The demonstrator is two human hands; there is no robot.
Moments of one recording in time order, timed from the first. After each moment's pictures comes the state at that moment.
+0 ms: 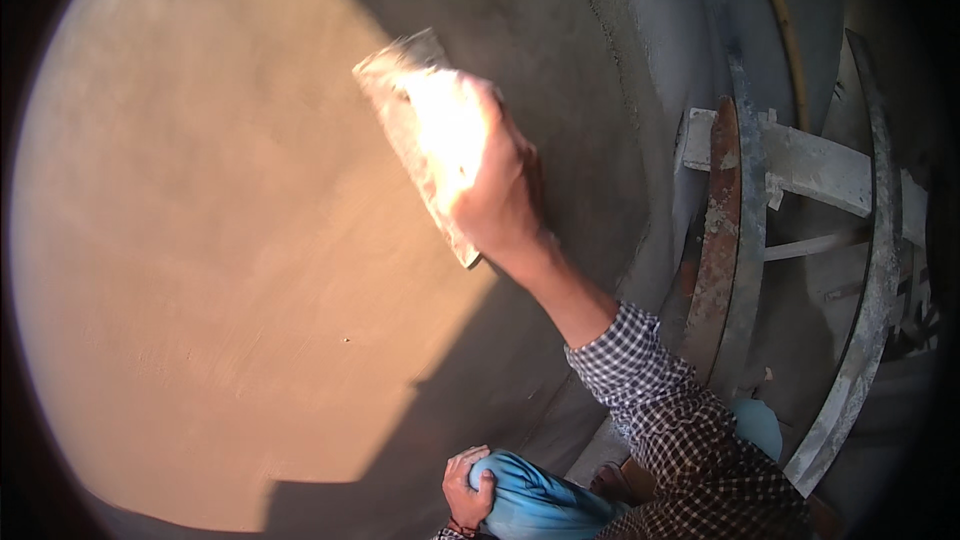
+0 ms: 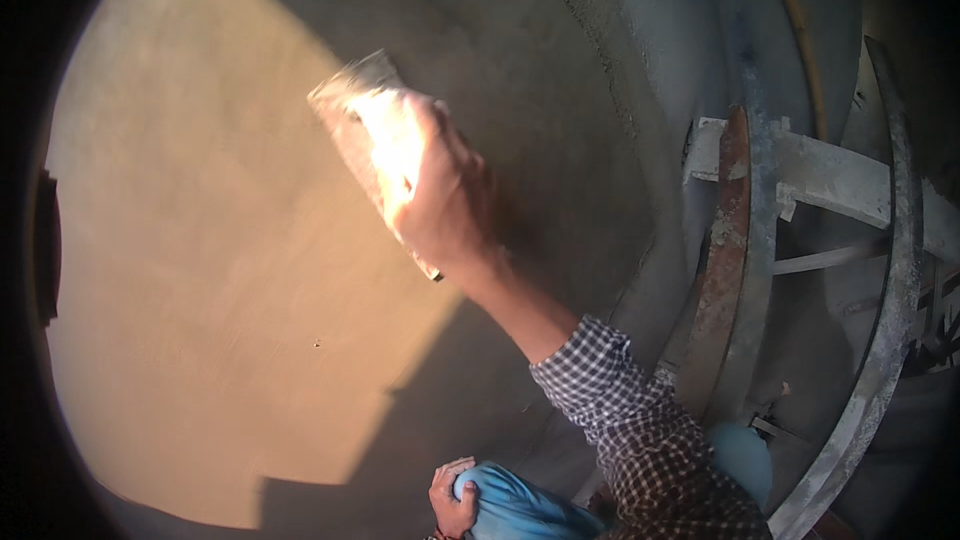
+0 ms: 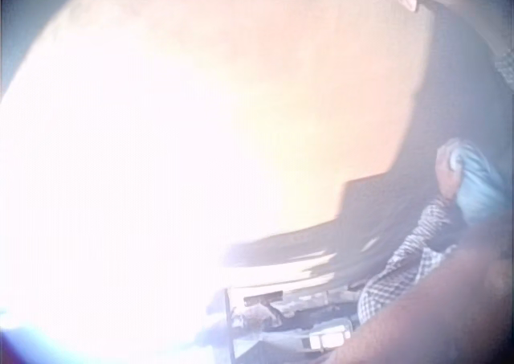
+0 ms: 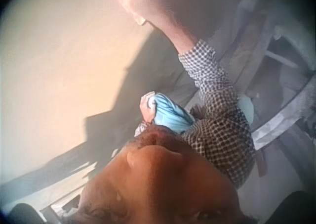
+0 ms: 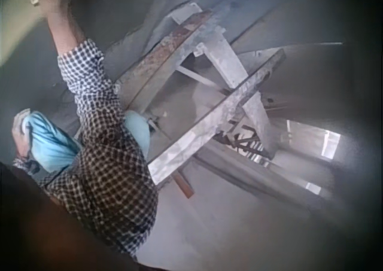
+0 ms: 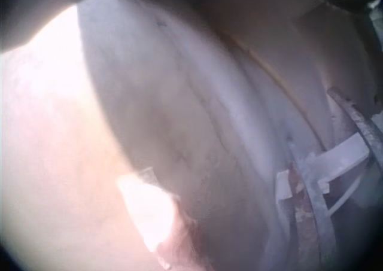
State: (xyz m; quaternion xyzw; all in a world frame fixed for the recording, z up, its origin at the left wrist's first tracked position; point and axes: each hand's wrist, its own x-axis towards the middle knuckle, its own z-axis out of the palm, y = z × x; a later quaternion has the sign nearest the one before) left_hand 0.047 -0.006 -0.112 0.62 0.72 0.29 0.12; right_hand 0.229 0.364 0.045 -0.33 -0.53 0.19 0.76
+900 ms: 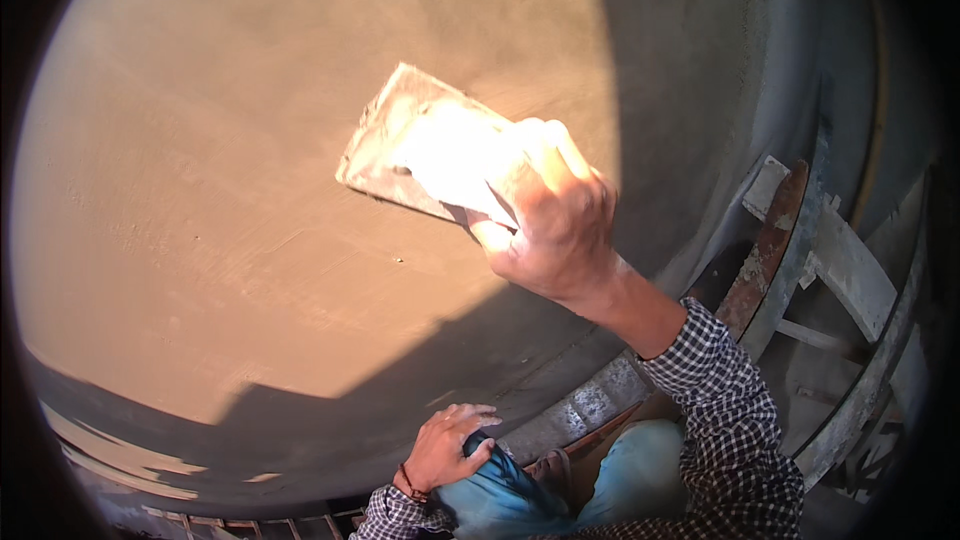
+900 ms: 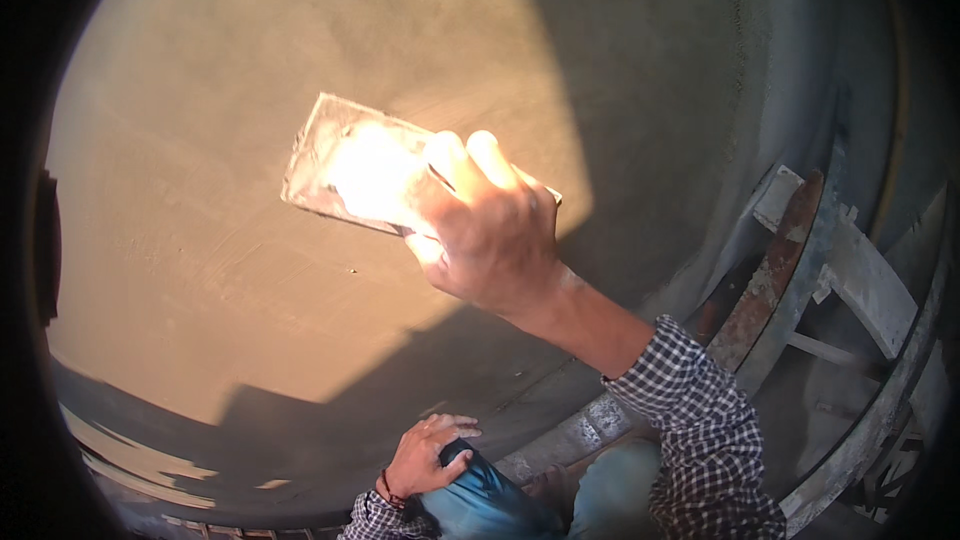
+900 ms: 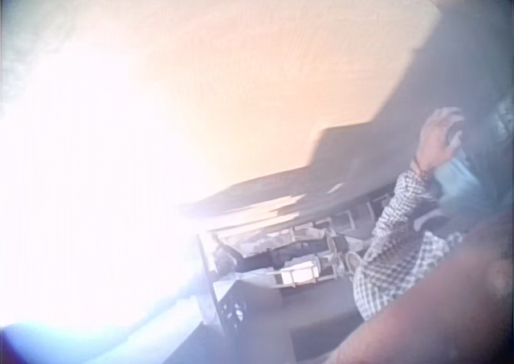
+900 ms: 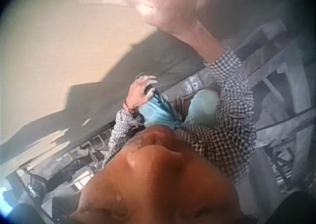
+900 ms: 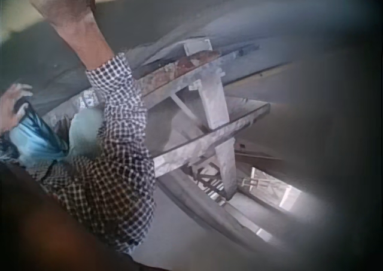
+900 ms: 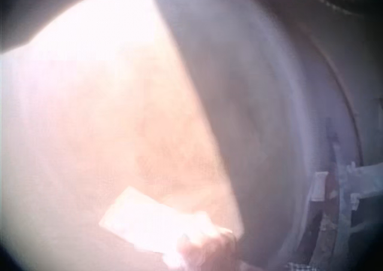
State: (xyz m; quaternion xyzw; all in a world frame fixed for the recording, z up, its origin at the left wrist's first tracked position) left_hand 0.071 0.024 -0.041 0.68 0.70 0.11 0.21; right_hand 0.215 0.327 0.052 -0.18 -0.70 0.06 0.69
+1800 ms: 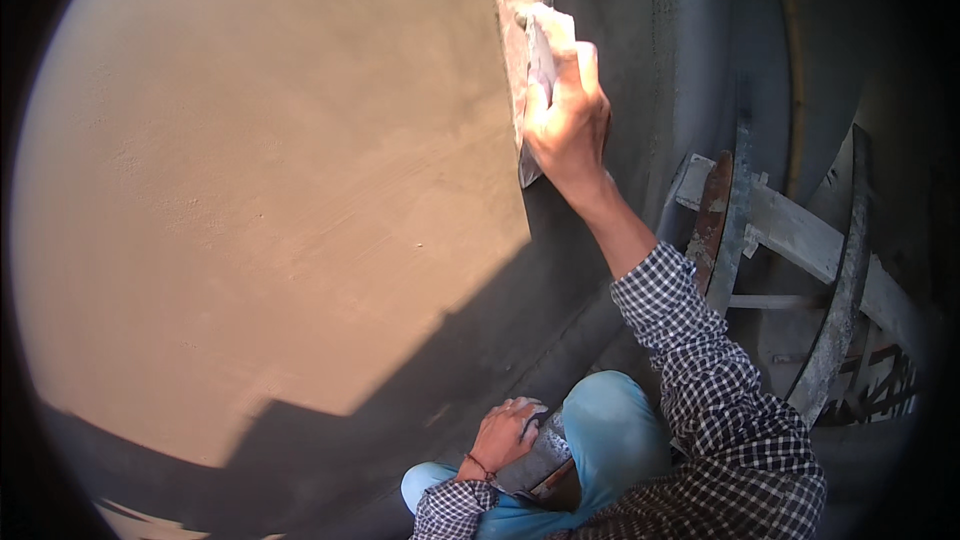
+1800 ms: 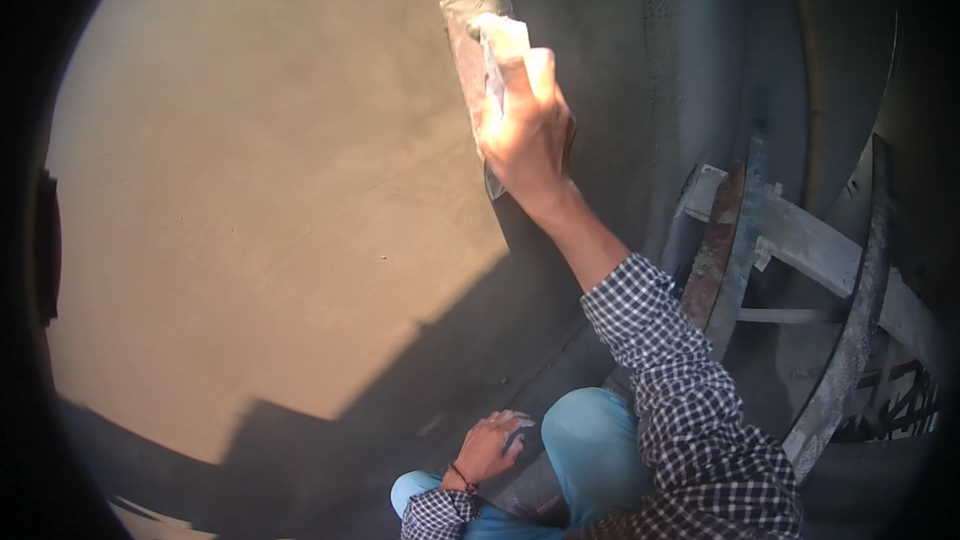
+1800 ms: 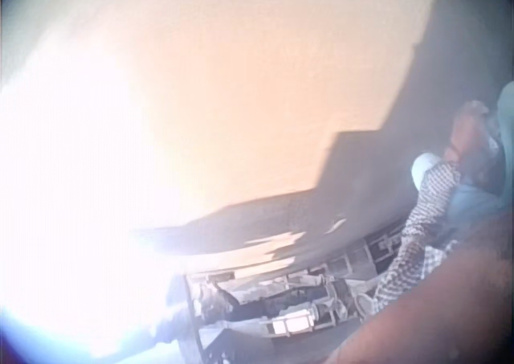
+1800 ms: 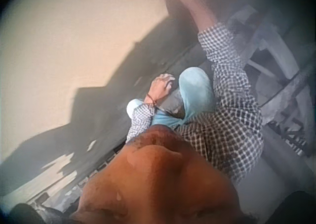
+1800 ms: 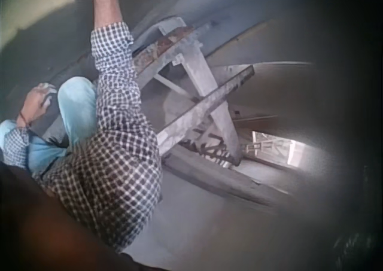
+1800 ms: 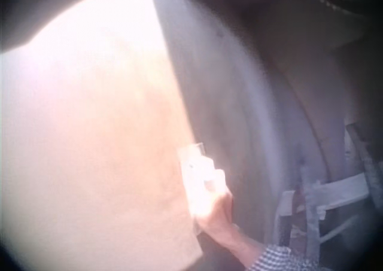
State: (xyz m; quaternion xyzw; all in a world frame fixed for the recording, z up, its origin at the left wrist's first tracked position) left_hand 0.092 0.031 -0.144 0.76 0.59 0.13 0.24; right_hand 0.248 0.369 0.098 -0.33 -0.60 -0.02 0.73
